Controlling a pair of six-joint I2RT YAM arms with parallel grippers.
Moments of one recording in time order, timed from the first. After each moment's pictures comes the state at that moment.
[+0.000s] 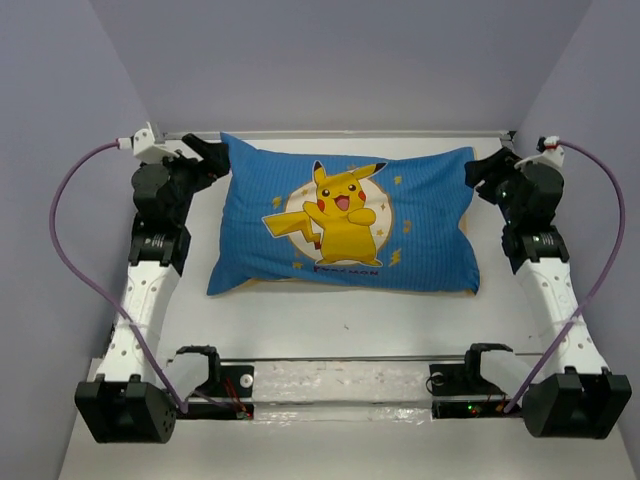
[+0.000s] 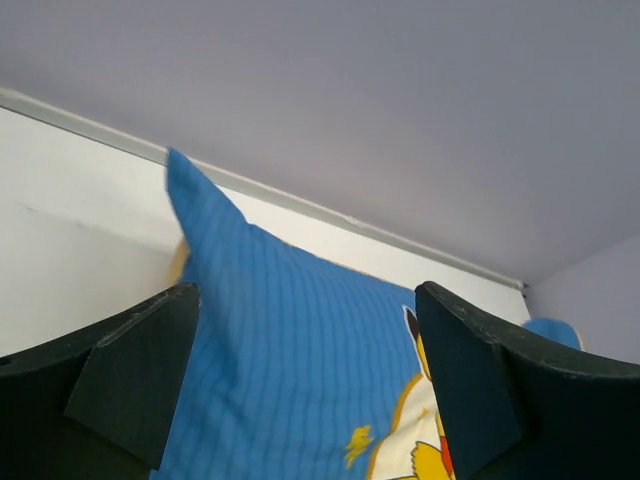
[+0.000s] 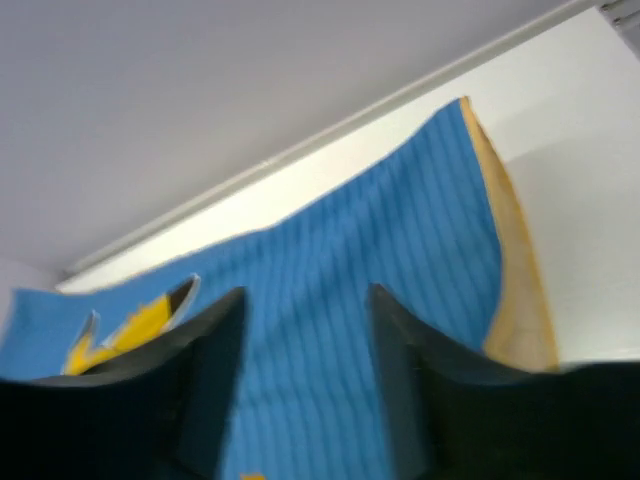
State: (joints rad) left arm 0.00 1.01 0.98 0.02 0.05 -0.56; right arm -0.05 1.00 0.95 -0.10 -0.03 0.57
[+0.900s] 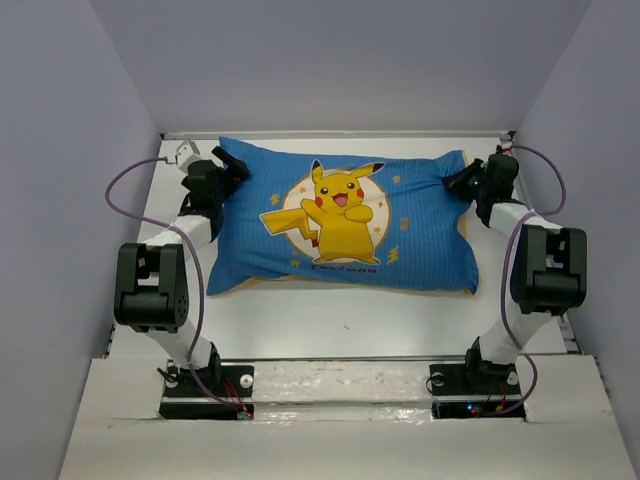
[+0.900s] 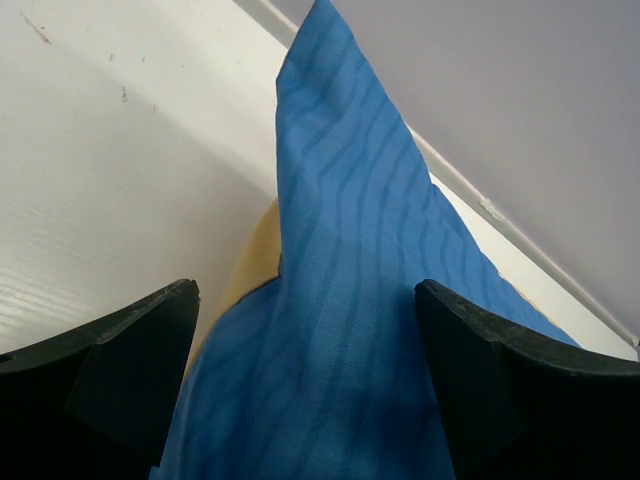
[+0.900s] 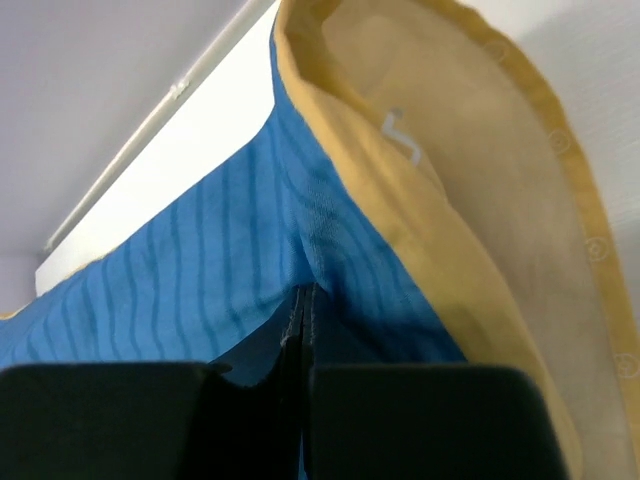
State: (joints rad) left arm -0.06 1.64 0.93 0.41 -0.11 -0.73; right arm -0.12 1.75 1.06 0.24 -0.26 0.72
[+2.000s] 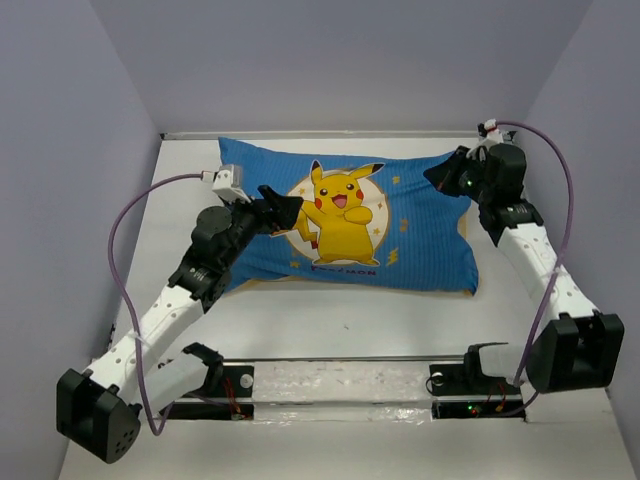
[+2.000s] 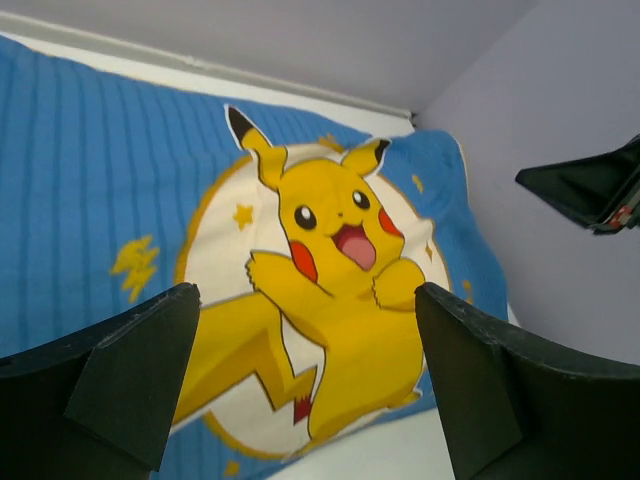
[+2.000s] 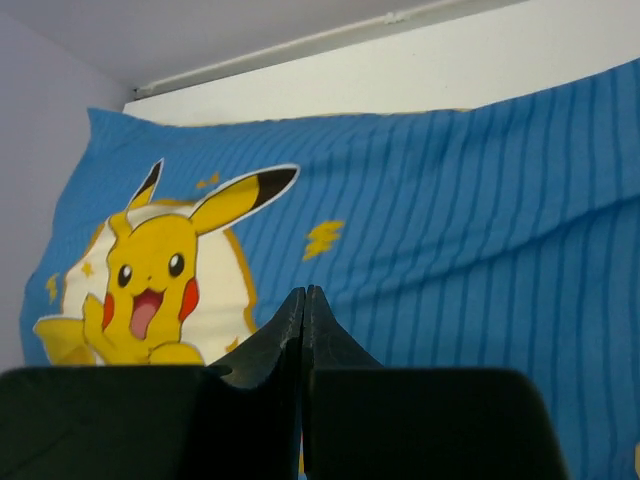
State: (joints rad) left arm -0.46 0.93 0.72 0.20 0.00 -0.59; right arm 0.06 1.31 1.11 -0.09 -0.36 0.48
